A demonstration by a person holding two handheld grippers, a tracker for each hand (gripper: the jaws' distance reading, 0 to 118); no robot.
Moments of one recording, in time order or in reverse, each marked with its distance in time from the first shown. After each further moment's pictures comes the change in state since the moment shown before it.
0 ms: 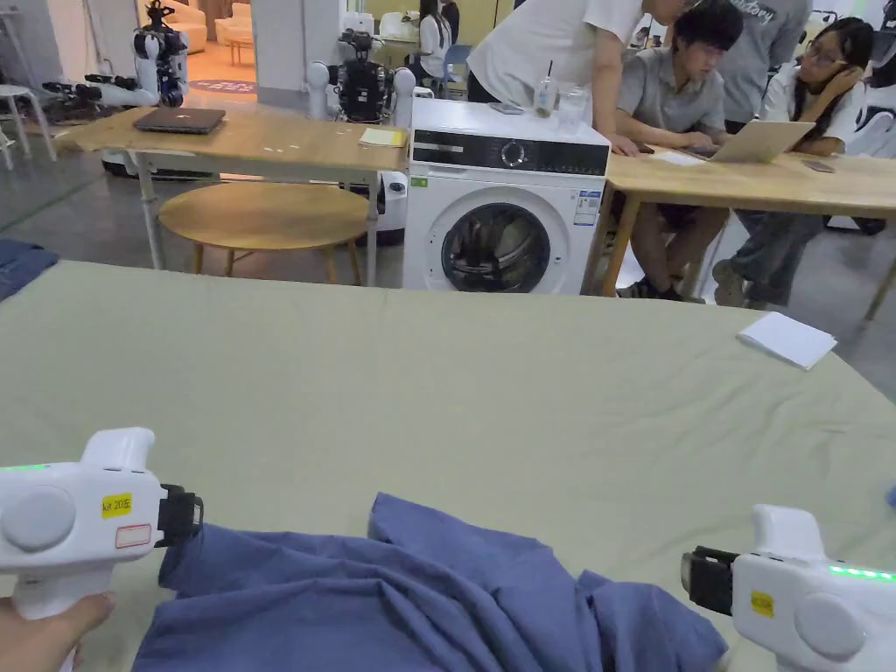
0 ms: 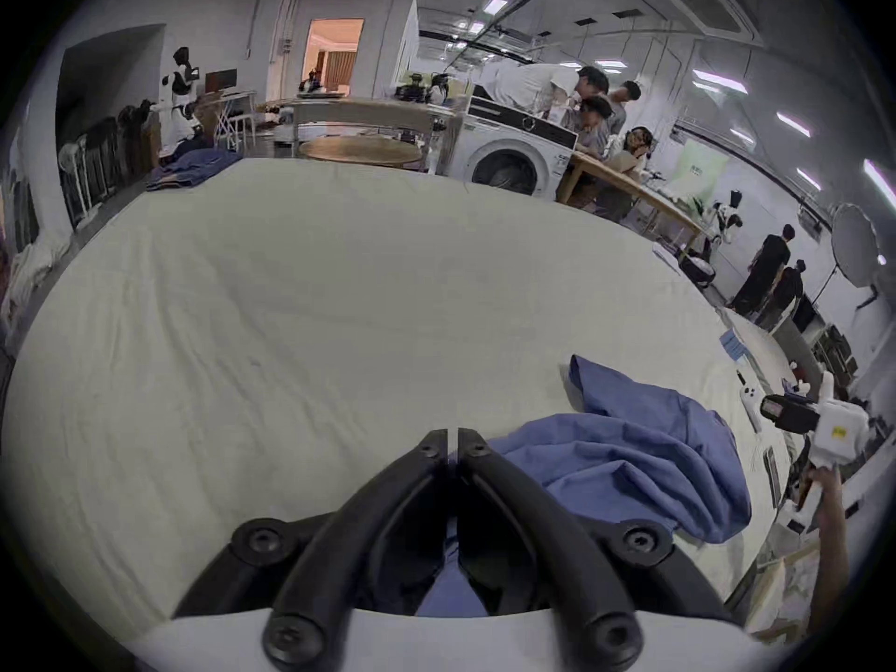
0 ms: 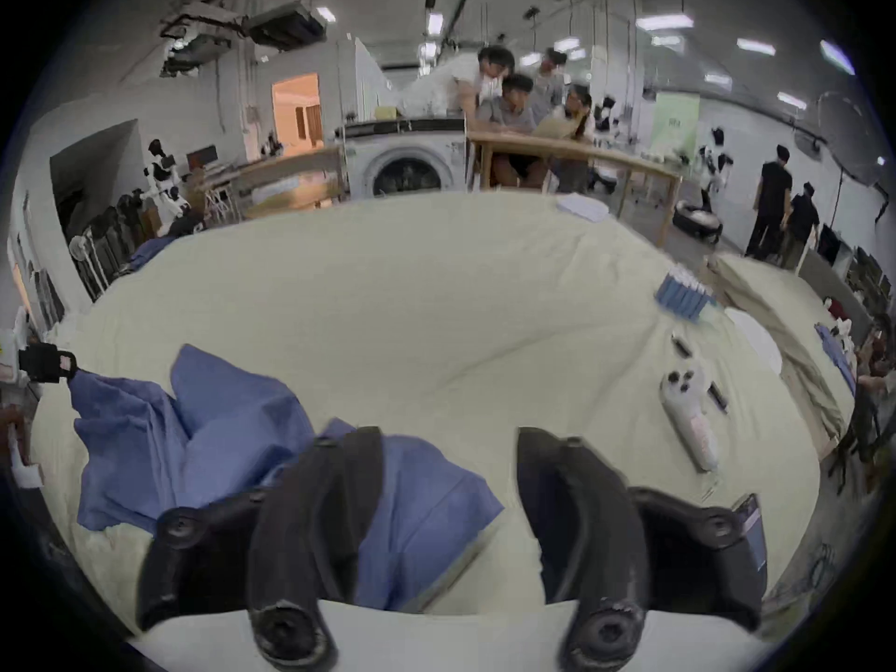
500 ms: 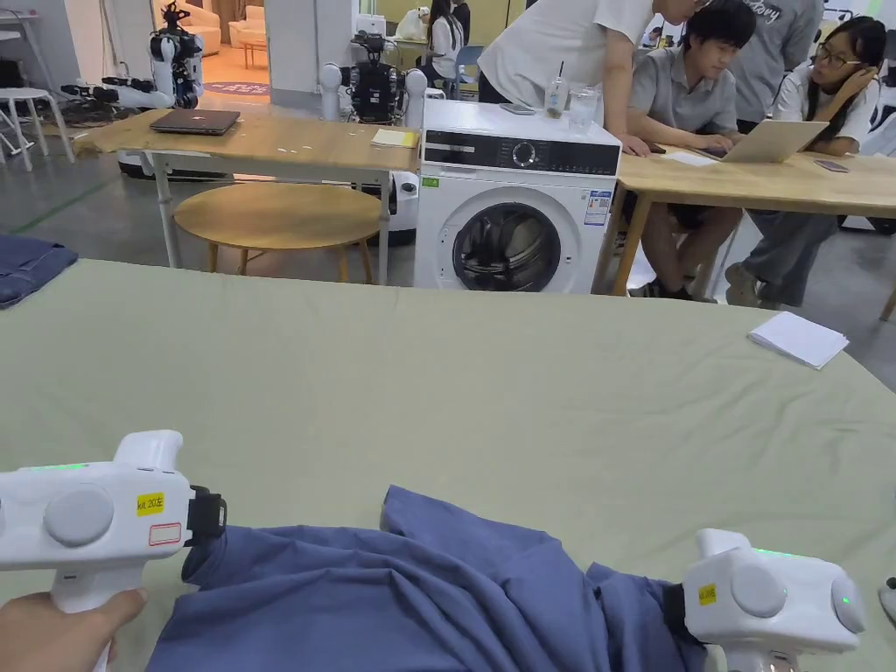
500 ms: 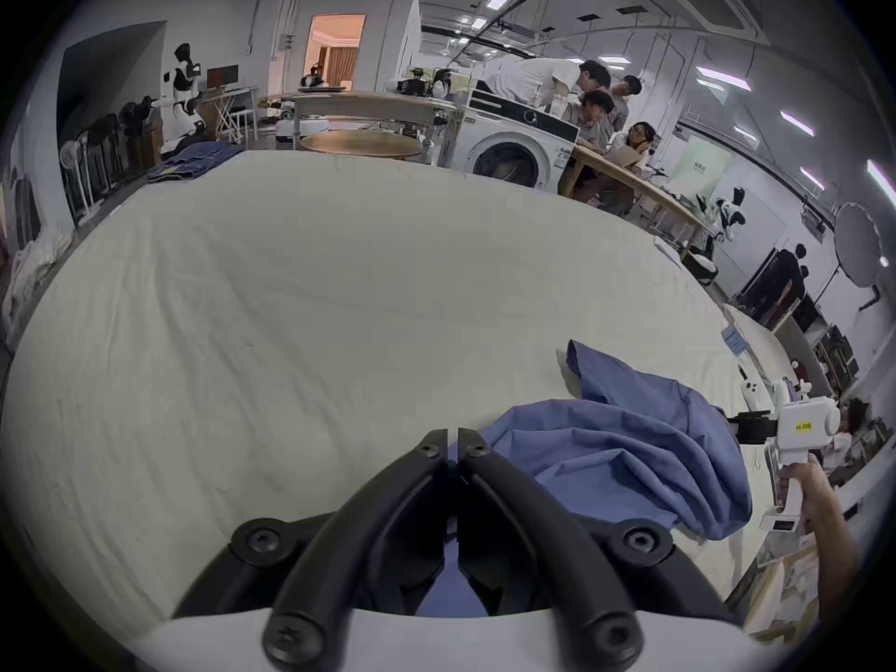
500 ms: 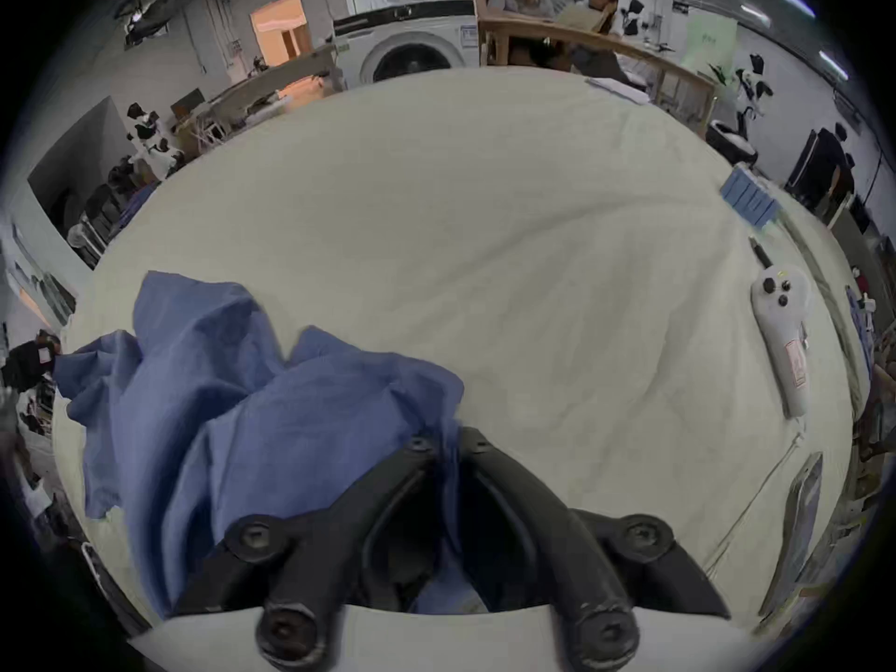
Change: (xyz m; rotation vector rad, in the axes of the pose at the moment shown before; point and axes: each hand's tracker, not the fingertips) left arm 0.005 -0.006 0.000 -0.013 0.004 0.009; right arm -0.025 -0.016 -0.058 -0.218 0.034 0.010
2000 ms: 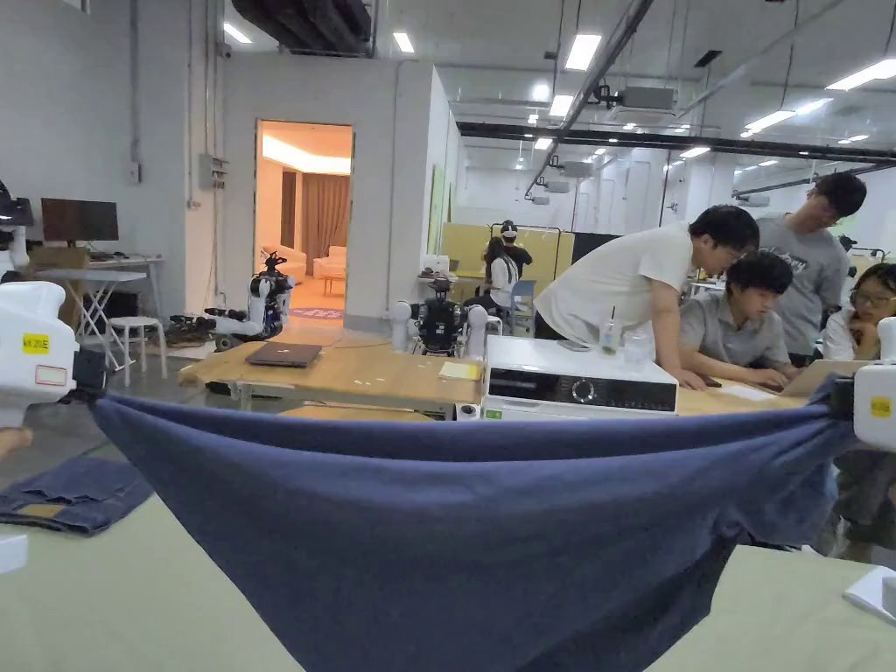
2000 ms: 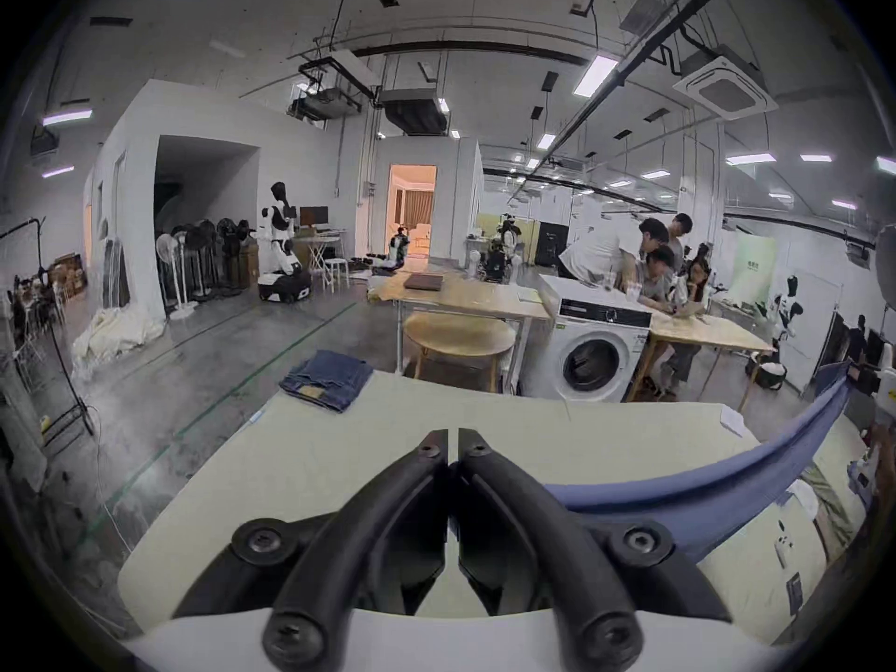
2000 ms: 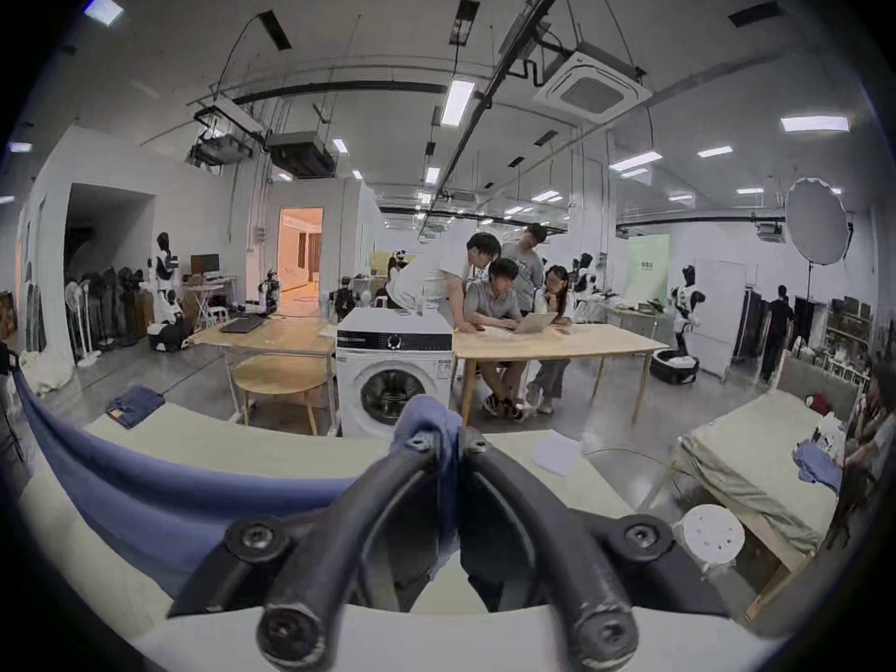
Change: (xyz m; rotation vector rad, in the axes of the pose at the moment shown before) left arm -0.100 0.258 0.222 0.496 0.271 -0.008; right arm -0.046 0.263 0.294 0.838 -0.136 0.066
